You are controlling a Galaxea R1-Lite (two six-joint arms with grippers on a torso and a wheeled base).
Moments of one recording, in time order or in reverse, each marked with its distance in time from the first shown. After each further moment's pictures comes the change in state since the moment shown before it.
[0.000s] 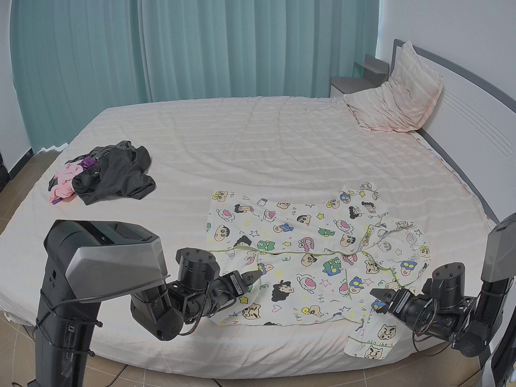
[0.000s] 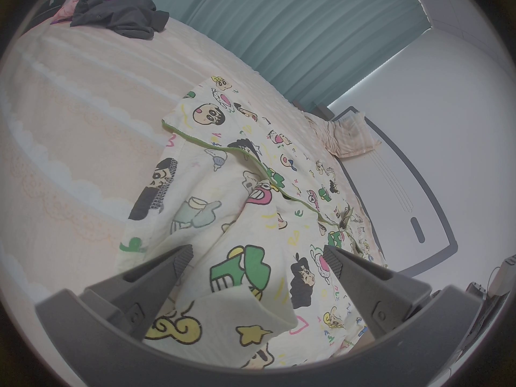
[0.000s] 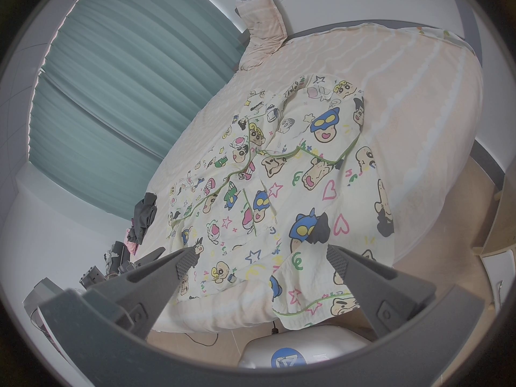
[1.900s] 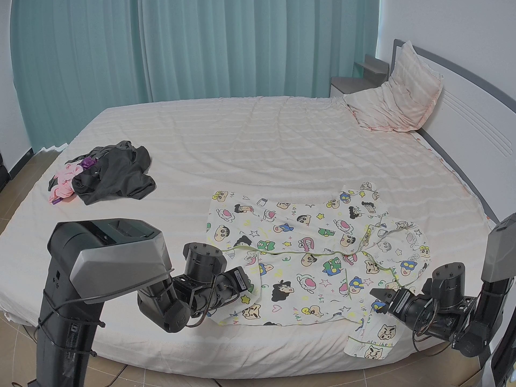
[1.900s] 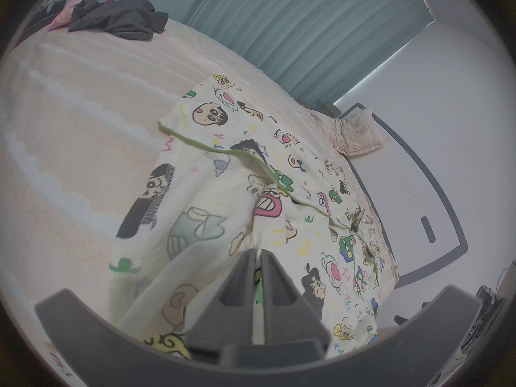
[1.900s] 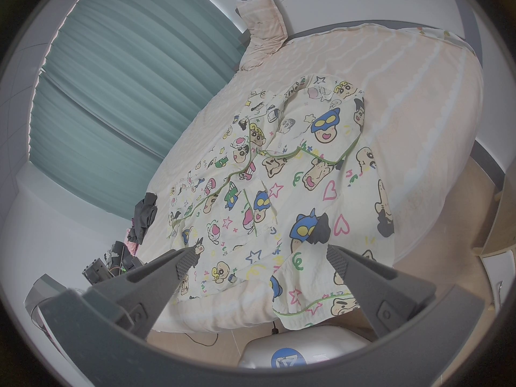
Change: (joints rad) left arm 0.002 0.019 -0.100 0.119 0.032 0.021; right arm 0.002 -0.002 0.000 0.000 0.000 -0.001
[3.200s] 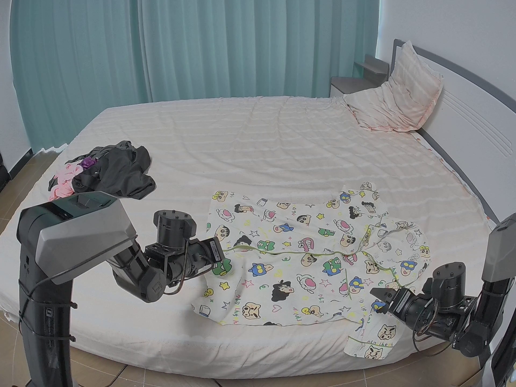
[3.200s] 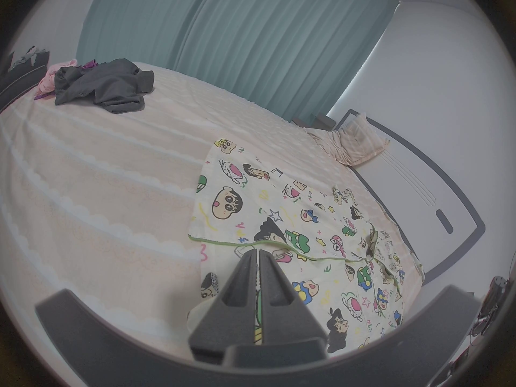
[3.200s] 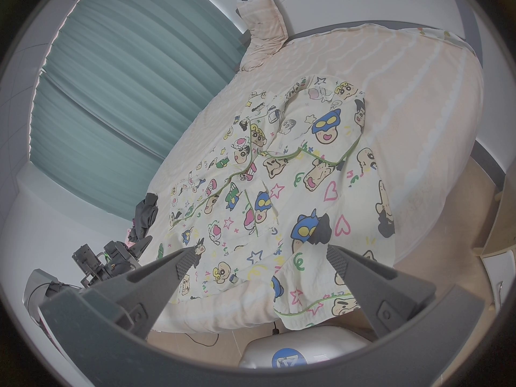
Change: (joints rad) left arm 0.149 -0.111 -0.066 0.106 0.015 0.256; right arm 0.000 -0.004 0.000 0.000 0.000 0.000
